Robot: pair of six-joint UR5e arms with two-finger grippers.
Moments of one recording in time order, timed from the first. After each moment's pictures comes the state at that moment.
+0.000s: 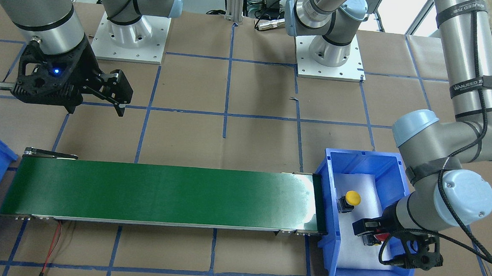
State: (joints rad) left arm -1.39 -2.15 -1.39 -1.22 1.63 0.07; right arm 1.57 -1.48 1.52 -1.66 -1.57 -0.01
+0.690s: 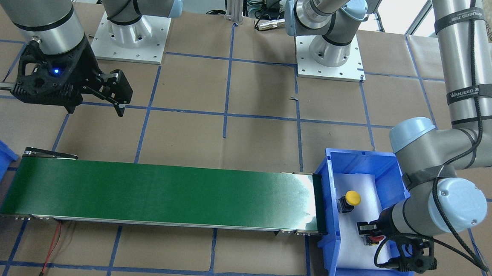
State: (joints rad) left arm -1.39 -2.17 -1.38 -1.23 1.63 0.08; right arm 1.57 -1.48 1.52 -1.66 -1.57 -0.01
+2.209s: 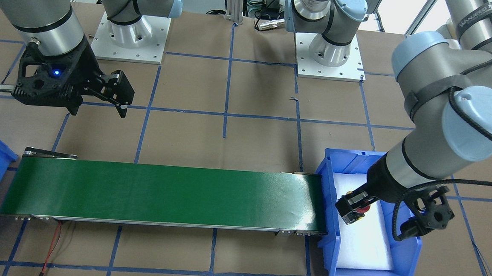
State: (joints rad) left arm -1.51 -1.99 -1.30 -1.41 1.50 -0.47; right arm 1.57 -1.47 1.52 -1.67 -1.52 -0.01
